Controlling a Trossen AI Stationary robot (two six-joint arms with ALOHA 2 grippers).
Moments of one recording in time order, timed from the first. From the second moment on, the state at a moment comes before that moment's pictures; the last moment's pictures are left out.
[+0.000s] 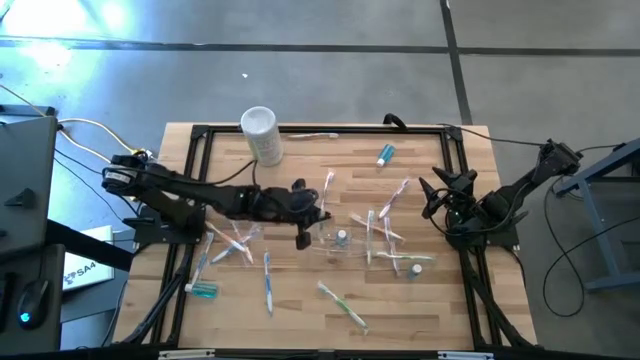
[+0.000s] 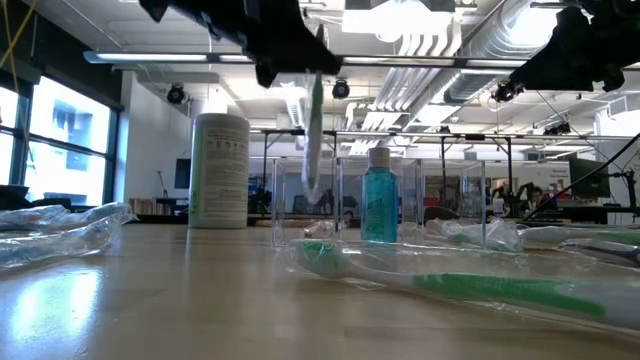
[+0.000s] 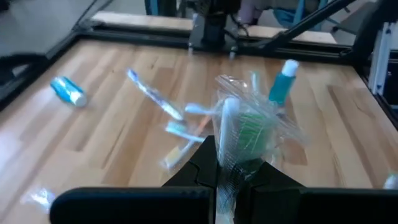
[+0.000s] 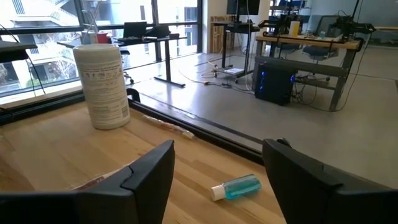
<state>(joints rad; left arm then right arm) -0.11 1.46 0.94 0.16 -0.19 -0.15 0.61 0.67 0.50 -0.98 1.46 1.15</state>
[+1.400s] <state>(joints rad) -0.09 1.51 0.75 0.44 -0.11 -0.17 0.61 0.67 0.50 -0.98 1.47 1.15</state>
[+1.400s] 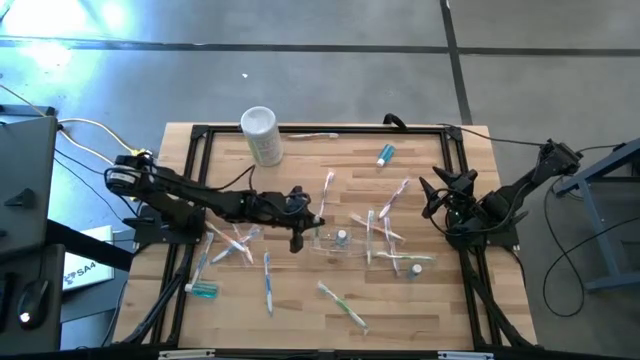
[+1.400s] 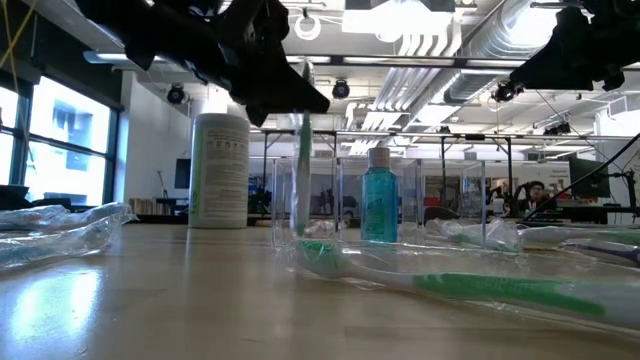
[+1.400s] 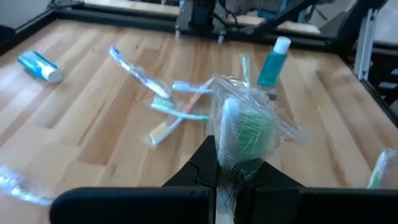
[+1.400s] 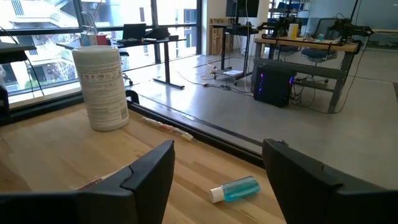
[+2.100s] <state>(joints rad) -0.09 1.56 0.75 0.49 -0.09 -0.15 0.61 0.67 0.50 -0.98 1.46 1.15</state>
